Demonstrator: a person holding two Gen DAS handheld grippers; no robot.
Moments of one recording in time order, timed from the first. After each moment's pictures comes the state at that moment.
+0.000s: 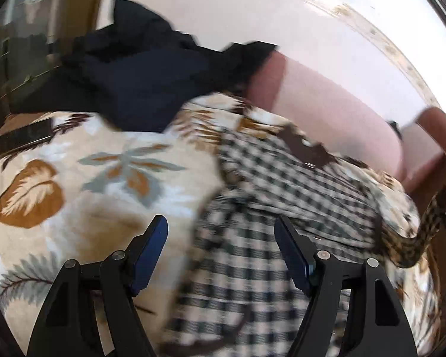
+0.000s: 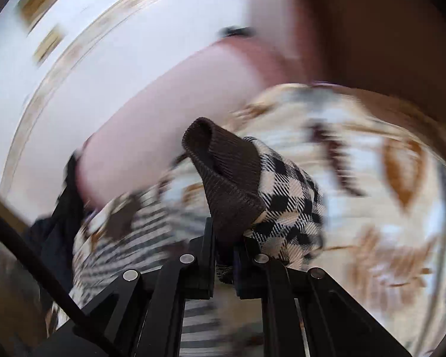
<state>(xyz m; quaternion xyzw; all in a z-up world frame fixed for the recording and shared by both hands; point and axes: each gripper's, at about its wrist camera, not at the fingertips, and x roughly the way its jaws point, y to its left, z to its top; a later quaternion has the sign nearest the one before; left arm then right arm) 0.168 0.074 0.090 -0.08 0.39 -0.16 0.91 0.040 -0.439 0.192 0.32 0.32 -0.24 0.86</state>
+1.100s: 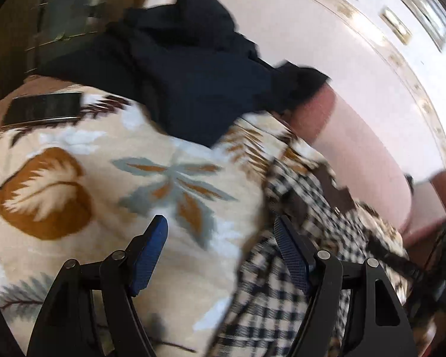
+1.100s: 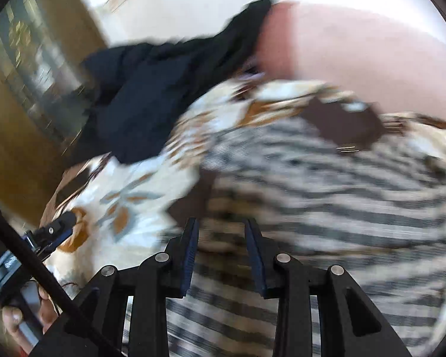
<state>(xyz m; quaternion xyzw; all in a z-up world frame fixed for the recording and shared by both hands) 0.221 0.125 0.085 -0.18 0.41 -0.13 0.88 0.222 -0.198 0.130 0.16 0.45 0.00 0.88</state>
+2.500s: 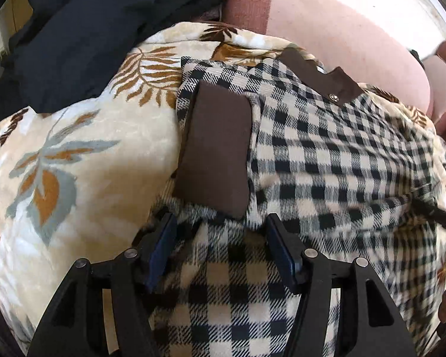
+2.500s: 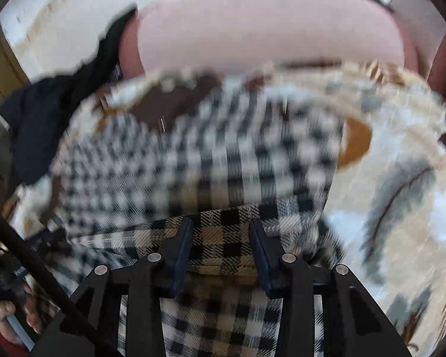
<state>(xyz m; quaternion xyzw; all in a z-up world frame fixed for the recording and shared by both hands) 0.232 -0.035 0.012 0.05 0.49 -0.18 0.85 0.168 -0.341 0.051 0.19 0.52 -0.13 0.83</state>
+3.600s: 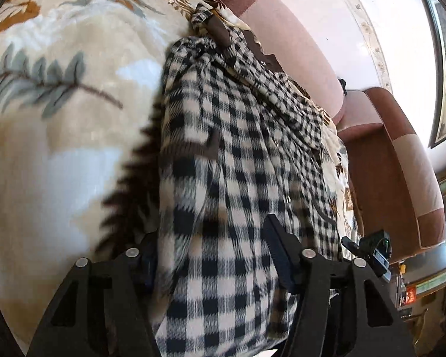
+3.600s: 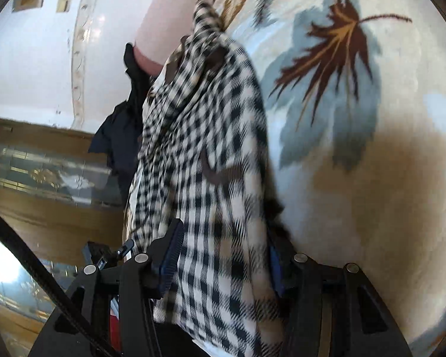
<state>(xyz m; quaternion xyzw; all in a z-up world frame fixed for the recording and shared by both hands) 0.057 0.109 0.004 -0.20 0.54 -0.33 0.75 -0.115 -0.355 0.025 0.52 0.40 0.05 0.75</state>
